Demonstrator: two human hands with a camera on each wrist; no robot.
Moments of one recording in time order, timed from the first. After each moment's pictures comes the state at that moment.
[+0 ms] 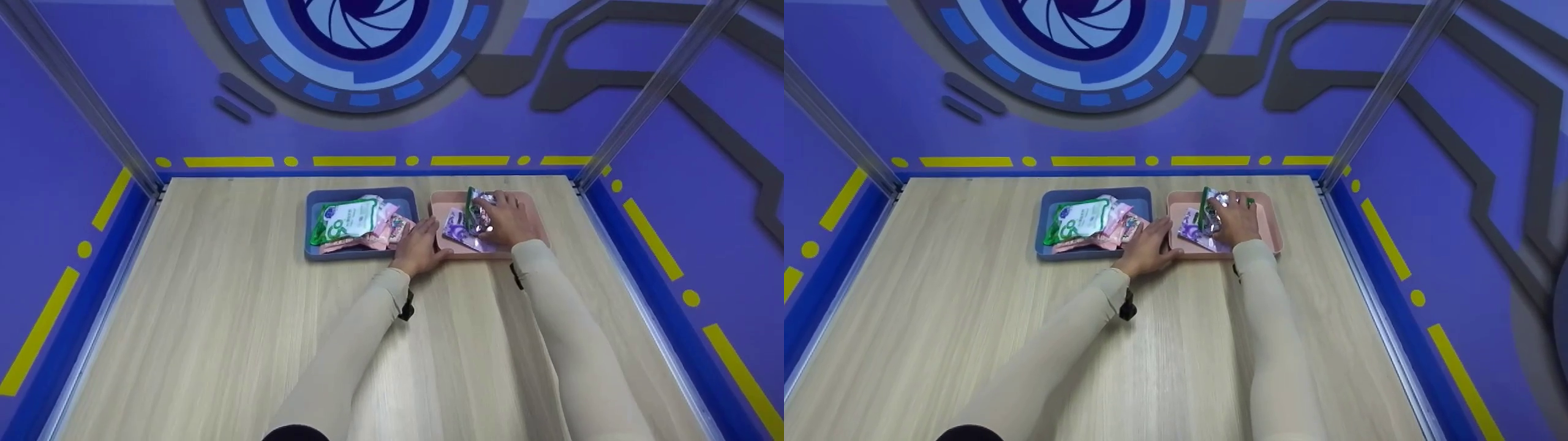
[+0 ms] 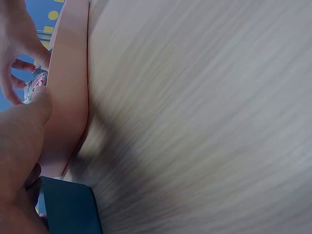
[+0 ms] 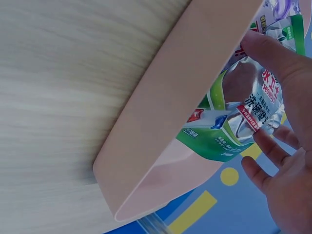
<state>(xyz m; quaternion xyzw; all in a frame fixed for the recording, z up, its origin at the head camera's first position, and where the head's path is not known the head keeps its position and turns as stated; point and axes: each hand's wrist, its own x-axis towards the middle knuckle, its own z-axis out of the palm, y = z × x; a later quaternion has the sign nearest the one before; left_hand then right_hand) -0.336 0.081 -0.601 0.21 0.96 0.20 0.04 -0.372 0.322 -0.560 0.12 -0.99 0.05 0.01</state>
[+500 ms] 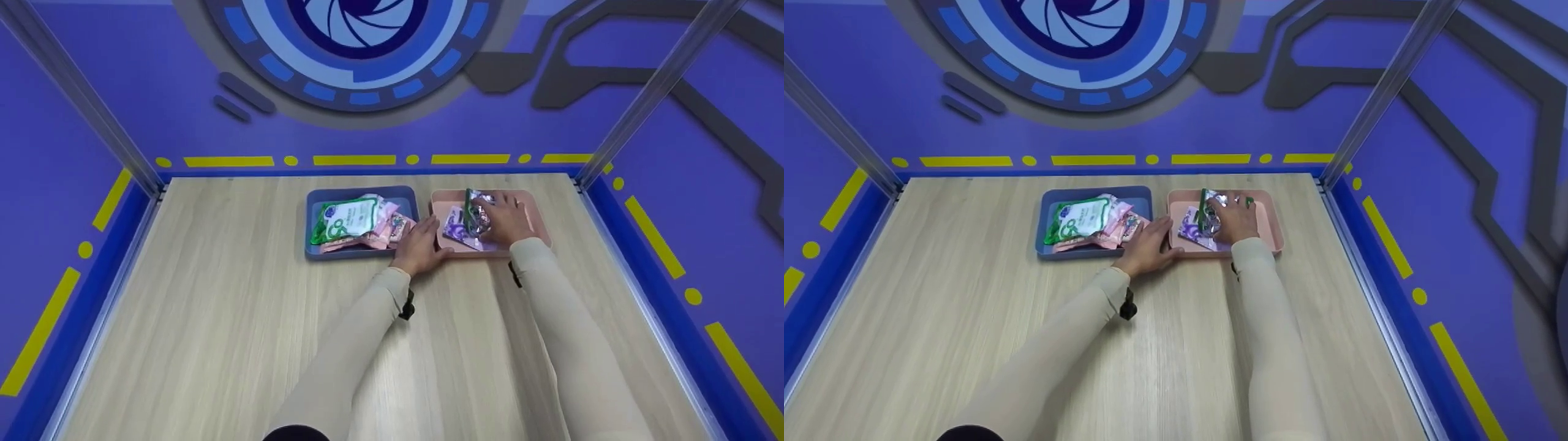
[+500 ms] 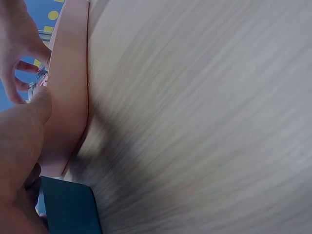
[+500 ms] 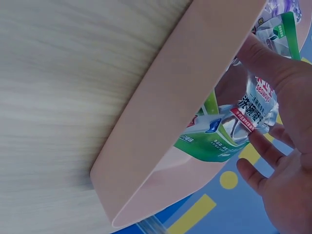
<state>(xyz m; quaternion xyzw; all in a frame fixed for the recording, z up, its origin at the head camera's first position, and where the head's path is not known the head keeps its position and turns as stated) -0.336 0.080 -0.601 0.22 0.96 0.19 0.03 -0.374 0.319 -0.562 0.11 -0.99 0.05 -0.01</state>
